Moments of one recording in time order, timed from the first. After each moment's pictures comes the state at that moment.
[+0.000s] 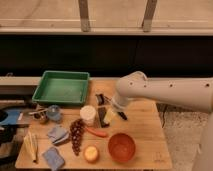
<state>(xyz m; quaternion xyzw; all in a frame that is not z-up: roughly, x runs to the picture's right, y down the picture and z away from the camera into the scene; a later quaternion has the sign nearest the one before) 0.051 0.125 0.761 -0.31 -0.01 0.34 0.89</state>
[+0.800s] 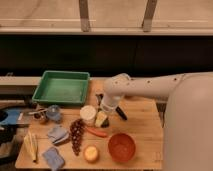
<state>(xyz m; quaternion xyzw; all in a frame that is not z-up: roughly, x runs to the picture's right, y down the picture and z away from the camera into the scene) 0.003 0.152 0.804 -0.37 -0.01 0.30 0.88</state>
